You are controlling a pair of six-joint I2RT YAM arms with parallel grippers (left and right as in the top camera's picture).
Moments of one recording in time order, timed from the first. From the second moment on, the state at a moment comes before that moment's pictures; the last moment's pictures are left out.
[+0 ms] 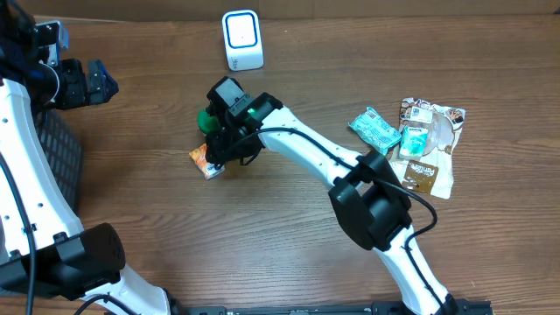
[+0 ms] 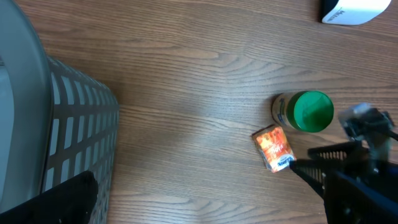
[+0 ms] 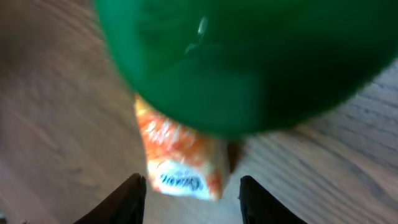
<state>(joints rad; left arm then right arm) 0.36 1.86 2.25 -1.56 0.14 0.14 0.77 2.36 2.01 -0.83 -0.36 0.42</state>
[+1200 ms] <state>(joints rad) 0.36 1.86 2.25 -1.56 0.14 0.14 0.62 2.36 2.01 -1.09 -0.25 0.48</state>
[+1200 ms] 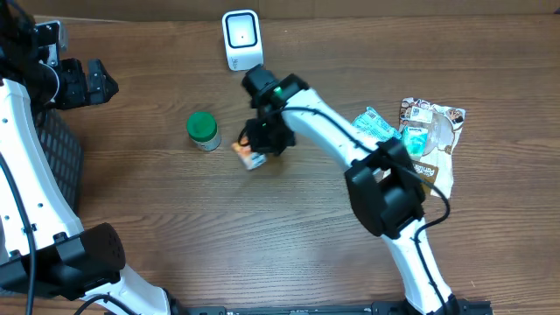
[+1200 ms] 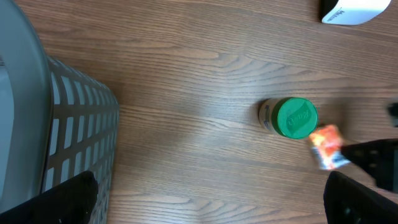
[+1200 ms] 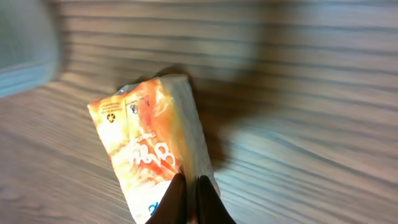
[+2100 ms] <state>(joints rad) 0.36 1.86 2.25 -1.56 0.14 0.14 0.47 2.20 1.96 -1.12 -0.39 0.36</state>
